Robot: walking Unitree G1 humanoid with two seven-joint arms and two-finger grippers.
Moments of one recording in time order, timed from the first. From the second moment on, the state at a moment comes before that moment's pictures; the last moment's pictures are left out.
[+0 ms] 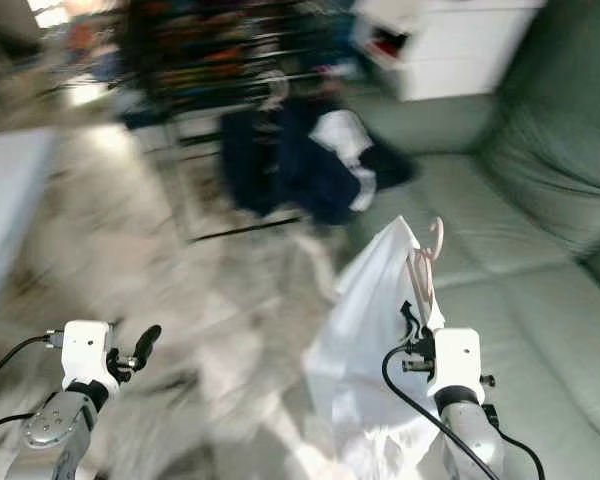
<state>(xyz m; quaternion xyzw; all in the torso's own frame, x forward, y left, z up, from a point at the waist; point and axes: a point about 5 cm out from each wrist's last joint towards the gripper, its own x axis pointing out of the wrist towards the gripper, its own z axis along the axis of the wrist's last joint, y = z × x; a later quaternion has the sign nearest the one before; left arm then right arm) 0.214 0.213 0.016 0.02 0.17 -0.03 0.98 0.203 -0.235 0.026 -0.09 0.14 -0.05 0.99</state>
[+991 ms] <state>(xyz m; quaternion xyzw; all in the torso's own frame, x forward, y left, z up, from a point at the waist) 0.203 0.208 0.003 0.02 0.20 -0.03 0.98 0.200 -0.231 0.023 -0.09 0.14 -0.03 0.99</state>
